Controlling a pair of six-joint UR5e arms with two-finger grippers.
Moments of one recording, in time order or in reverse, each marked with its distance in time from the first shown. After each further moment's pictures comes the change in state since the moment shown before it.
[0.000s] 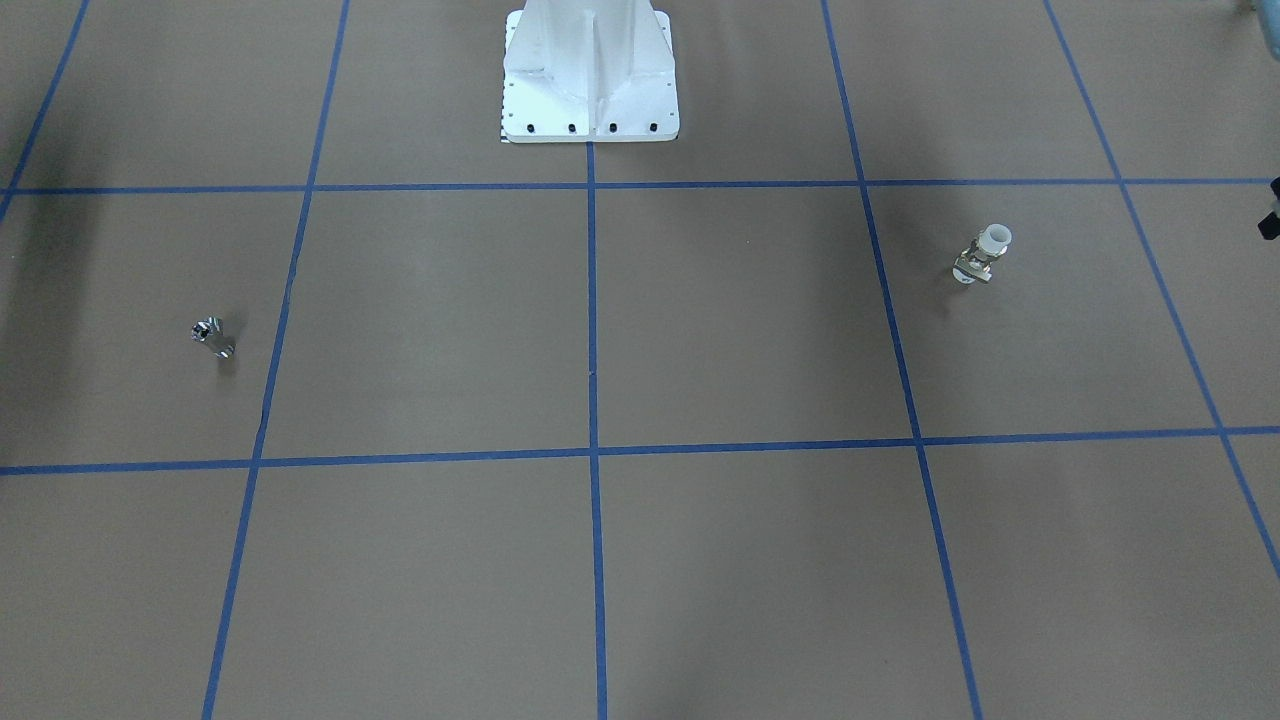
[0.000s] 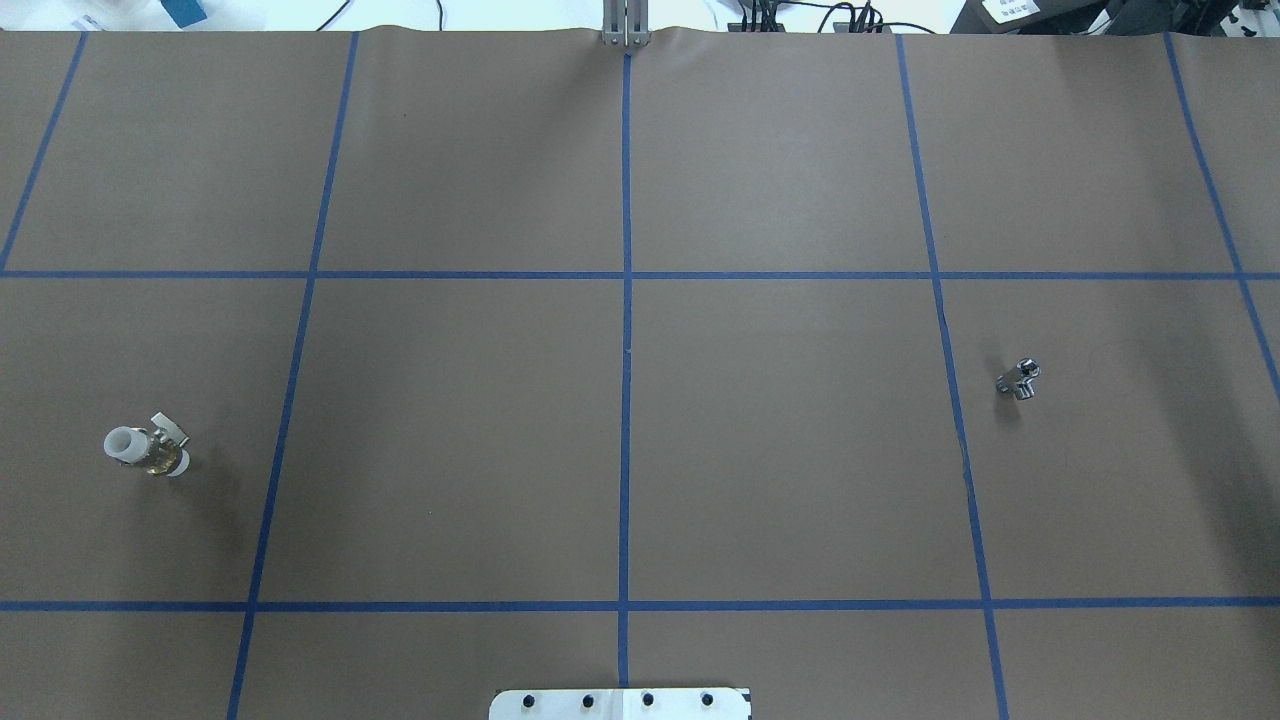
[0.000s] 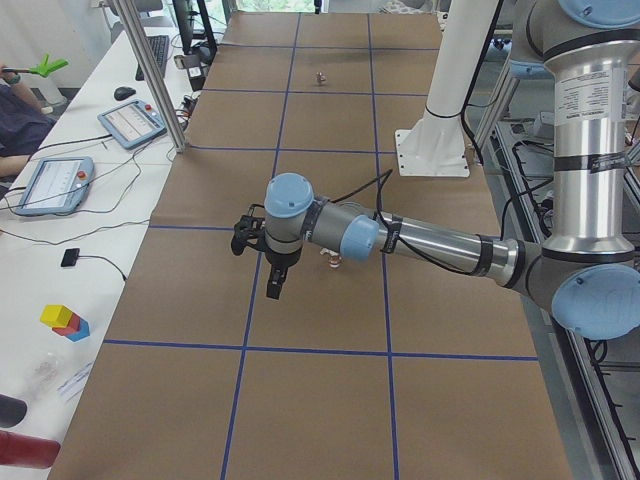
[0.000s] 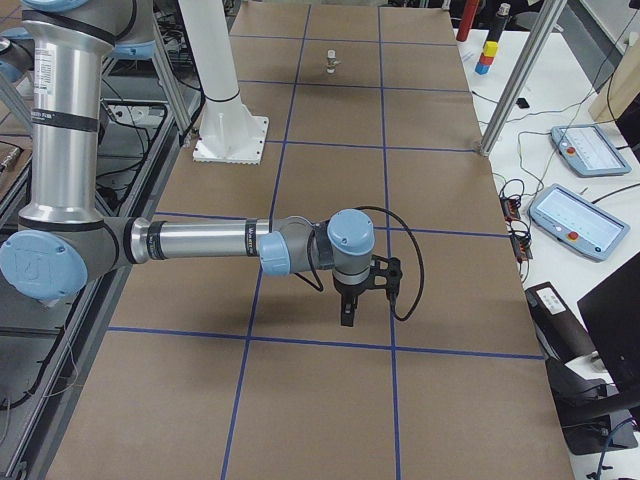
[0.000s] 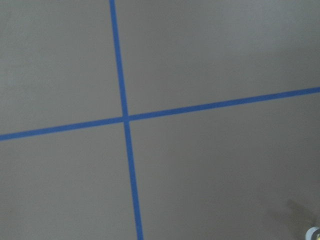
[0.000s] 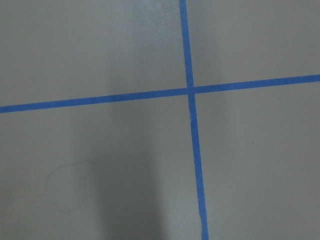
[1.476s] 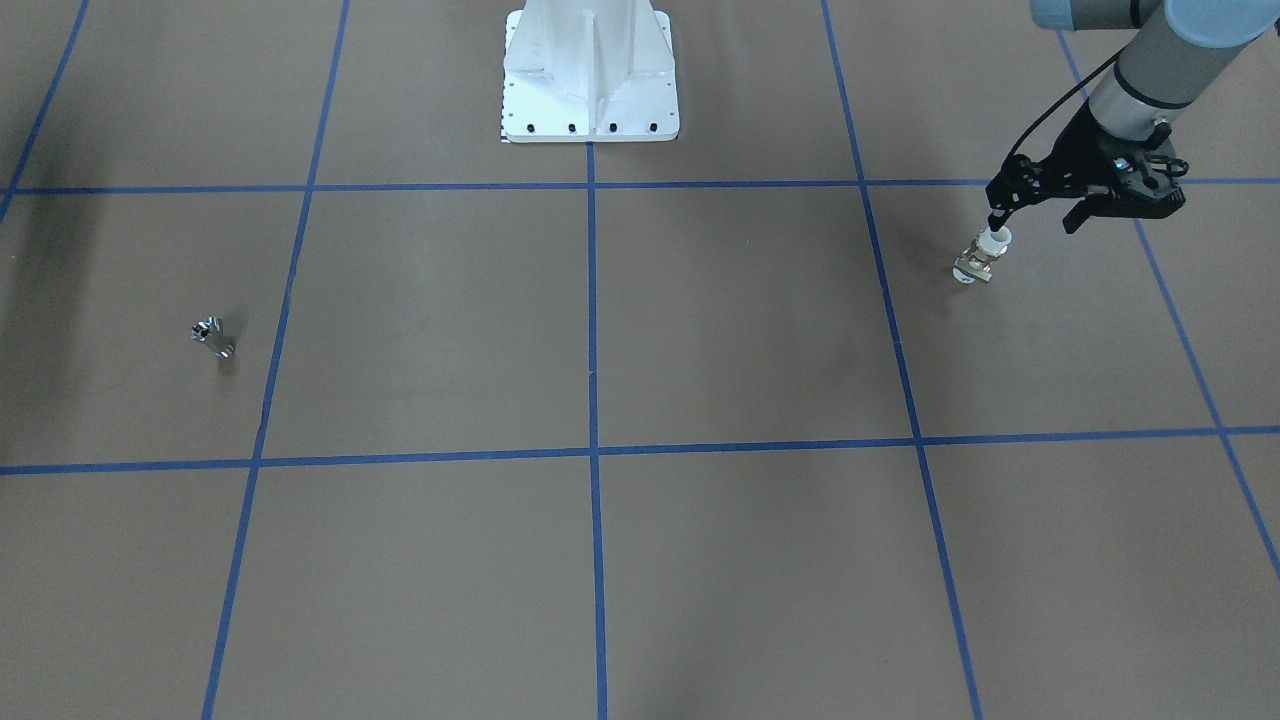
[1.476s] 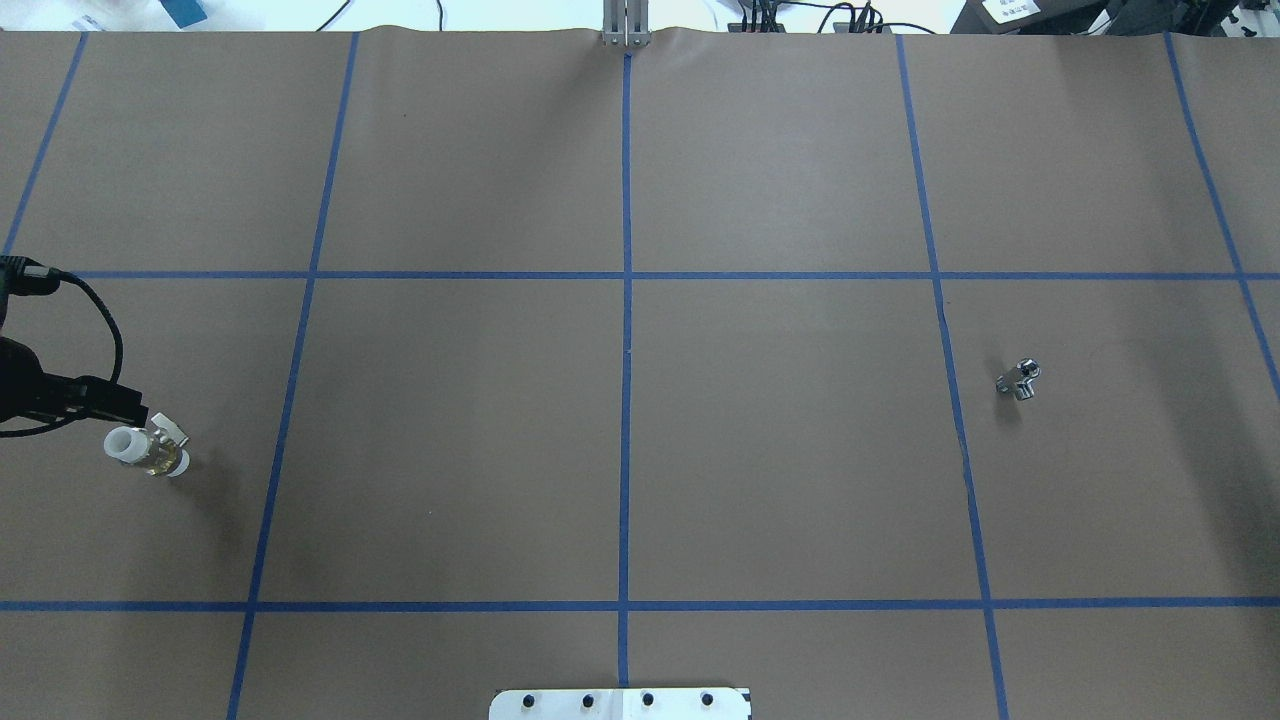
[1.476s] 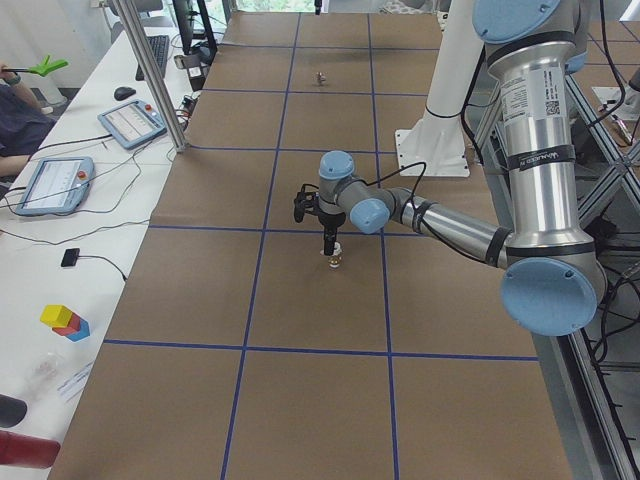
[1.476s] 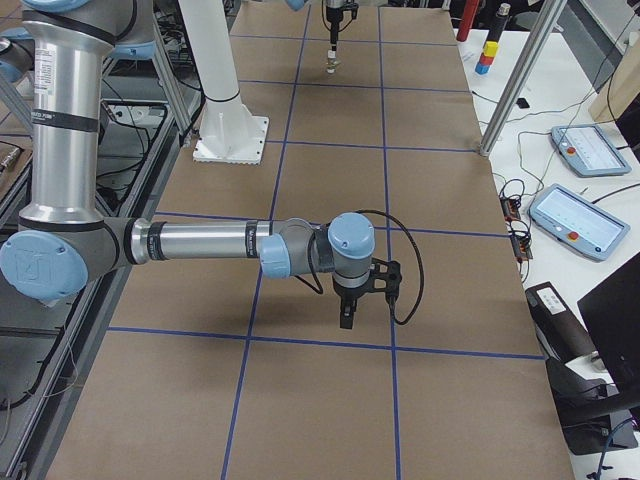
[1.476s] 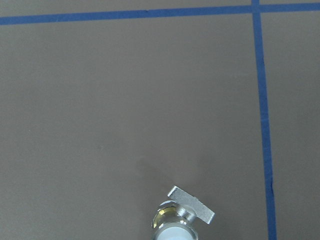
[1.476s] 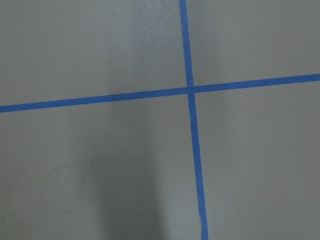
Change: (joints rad) left arm 0.580 0.121 -0.130 -0.272 0.258 -0.664; right arm 0.000 -0.001 -0.011 -0.002 0.000 -0.001
